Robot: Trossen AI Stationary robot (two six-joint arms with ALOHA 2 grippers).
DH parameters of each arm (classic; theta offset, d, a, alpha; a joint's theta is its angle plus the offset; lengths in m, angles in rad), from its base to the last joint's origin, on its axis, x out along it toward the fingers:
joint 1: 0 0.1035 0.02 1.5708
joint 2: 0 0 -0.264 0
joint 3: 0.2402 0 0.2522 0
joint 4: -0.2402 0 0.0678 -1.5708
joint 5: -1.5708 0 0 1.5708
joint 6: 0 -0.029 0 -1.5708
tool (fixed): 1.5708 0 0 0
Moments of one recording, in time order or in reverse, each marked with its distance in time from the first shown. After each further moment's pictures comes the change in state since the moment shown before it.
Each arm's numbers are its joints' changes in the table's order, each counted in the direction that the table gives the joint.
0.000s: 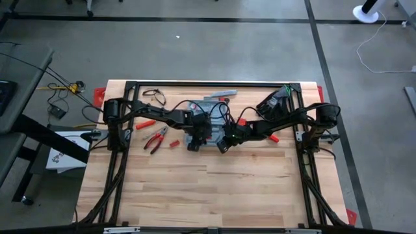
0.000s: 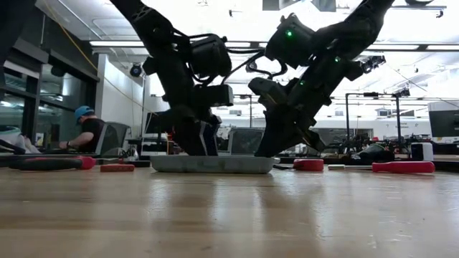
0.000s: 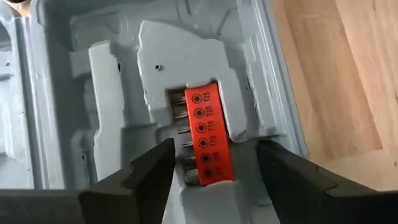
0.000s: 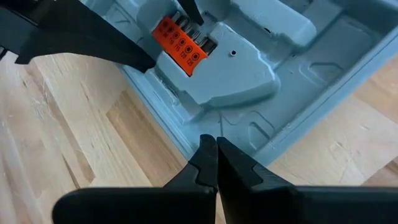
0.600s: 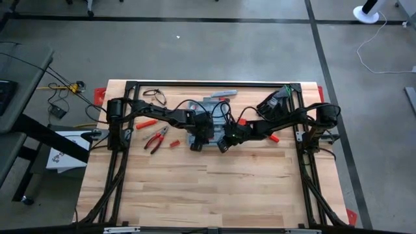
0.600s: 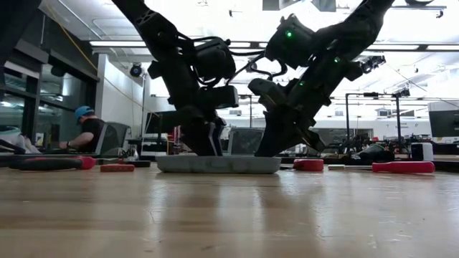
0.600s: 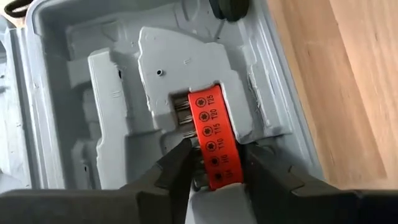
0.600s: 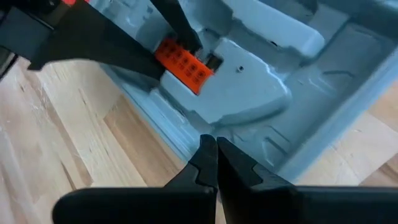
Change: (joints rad) left arm 0.001 -0.088 0.009 0.019 -0.030 0.035; right arm 0.000 0.000 0.000 0.001 -0.005 -0.006
